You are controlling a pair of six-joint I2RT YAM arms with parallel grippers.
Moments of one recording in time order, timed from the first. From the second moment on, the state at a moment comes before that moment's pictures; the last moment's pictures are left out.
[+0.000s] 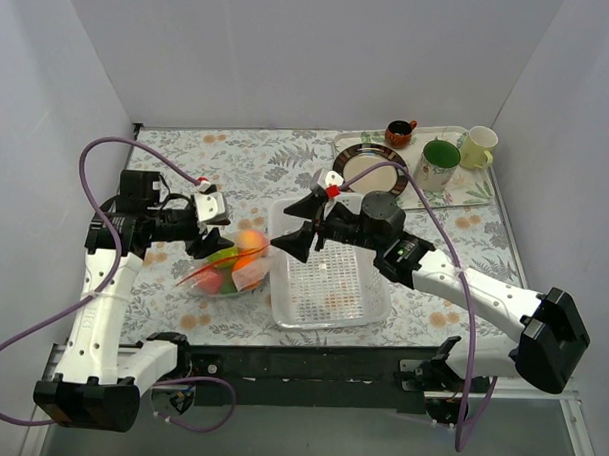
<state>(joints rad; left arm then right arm) -0.06 1.01 1.20 -1.06 0.92 0.97 0.89 1.28 0.94 0.35 -0.45 0.12</state>
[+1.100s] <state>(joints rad) -0.06 0.99 1.19 -1.17 1.03 0.98 0.93 1.21 0.72 0.12 -0.45 -0.25</state>
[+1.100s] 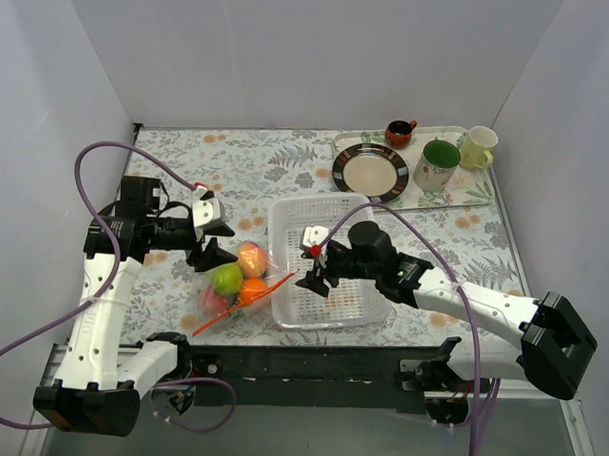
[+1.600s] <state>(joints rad) -0.06 0.99 1.20 -1.12 1.03 0.92 1.12 1.31 0.84 0.01 -0.18 -0.57</state>
